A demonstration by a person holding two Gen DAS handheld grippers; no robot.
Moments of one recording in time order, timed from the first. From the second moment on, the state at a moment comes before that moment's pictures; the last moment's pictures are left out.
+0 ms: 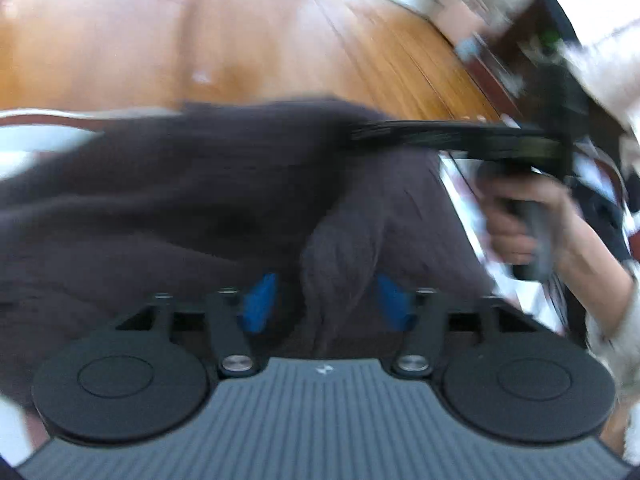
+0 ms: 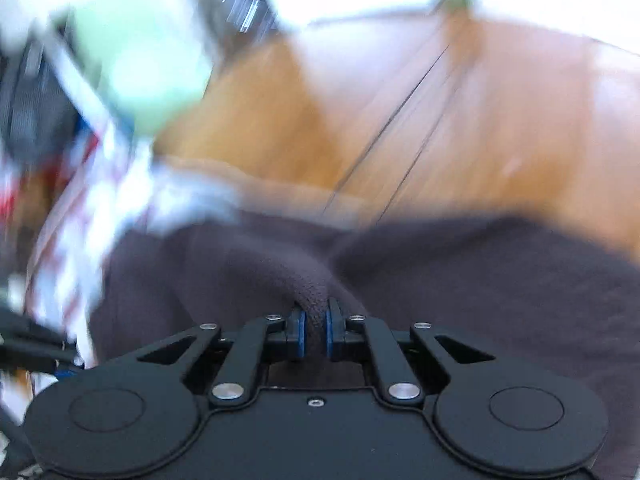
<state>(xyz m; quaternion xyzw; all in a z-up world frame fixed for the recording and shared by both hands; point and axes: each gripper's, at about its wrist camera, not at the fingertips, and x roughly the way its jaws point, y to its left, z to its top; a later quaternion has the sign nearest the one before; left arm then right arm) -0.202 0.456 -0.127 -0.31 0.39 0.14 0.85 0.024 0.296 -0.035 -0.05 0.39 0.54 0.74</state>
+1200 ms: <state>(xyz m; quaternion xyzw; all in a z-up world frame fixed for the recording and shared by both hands) -0.200 0.515 -0.181 -0.38 0.44 0.36 0.73 0.034 0.233 -0.054 -0.18 0.33 0.47 0.80</state>
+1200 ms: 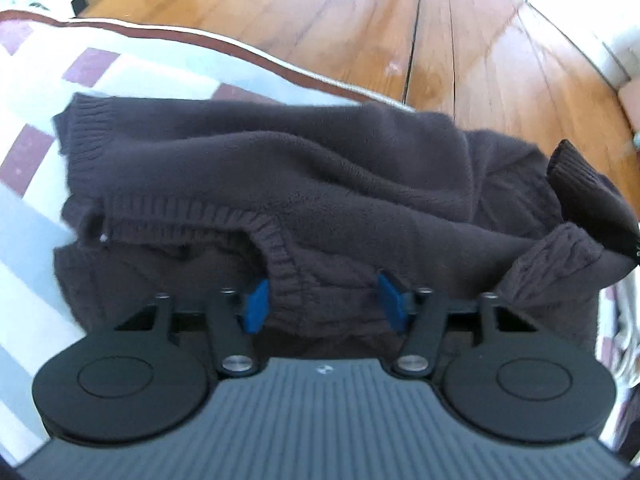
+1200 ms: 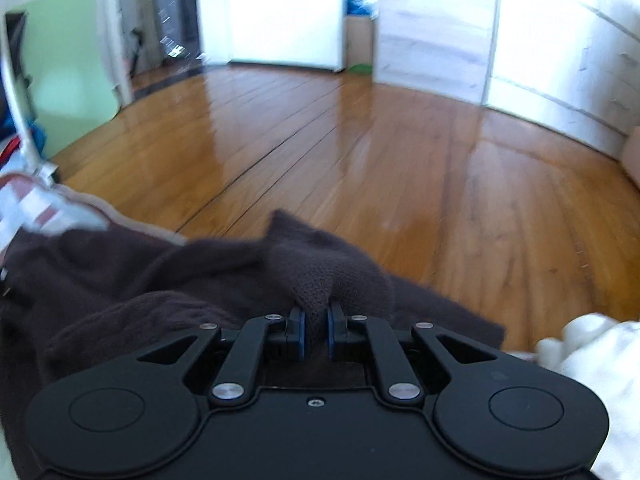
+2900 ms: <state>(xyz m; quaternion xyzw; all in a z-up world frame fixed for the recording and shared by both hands) -0.262 0.690 -0.198 -0.28 0.40 0.51 0.71 0.143 0.269 -0.088 -0.14 0.43 0.32 0.83</state>
